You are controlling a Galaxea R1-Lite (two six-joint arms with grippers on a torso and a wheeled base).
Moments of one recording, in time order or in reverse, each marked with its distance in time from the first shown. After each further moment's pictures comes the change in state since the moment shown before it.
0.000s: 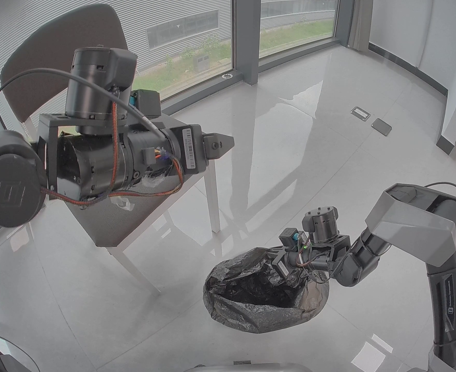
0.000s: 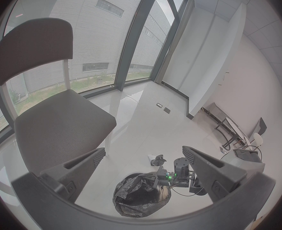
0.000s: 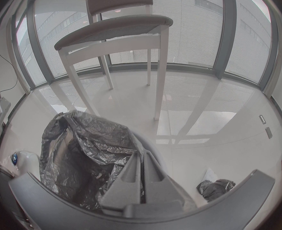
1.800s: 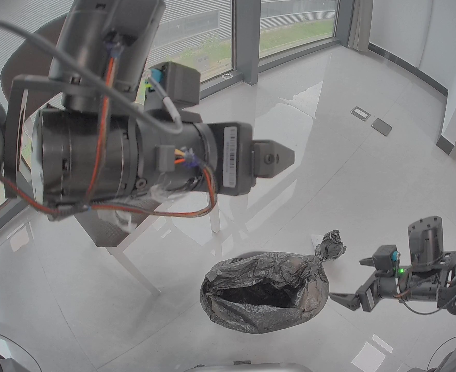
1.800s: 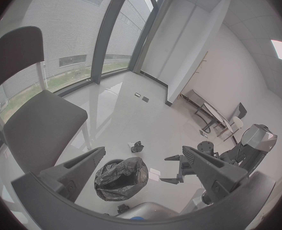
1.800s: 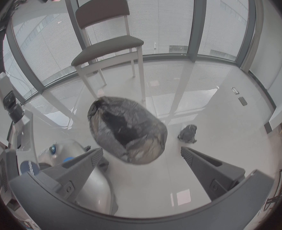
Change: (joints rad) left arm -0.206 -0.056 -0.109 0.220 -0.019 -0.004; right arm -0.043 -0.747 0.681 0.156 -0.123 0.132
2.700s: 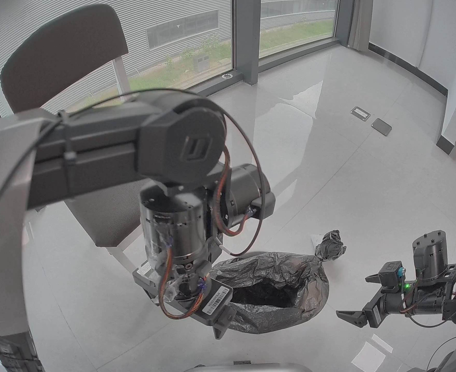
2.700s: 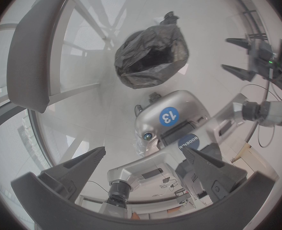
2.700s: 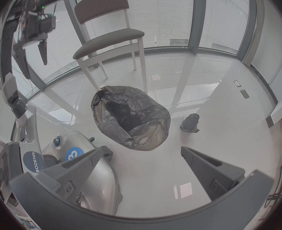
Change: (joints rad) left arm 0.011 0.498 -0.627 1.386 -0.157 0.005; right arm -0.001 -0.078 0.169 0.016 0.013 0.012
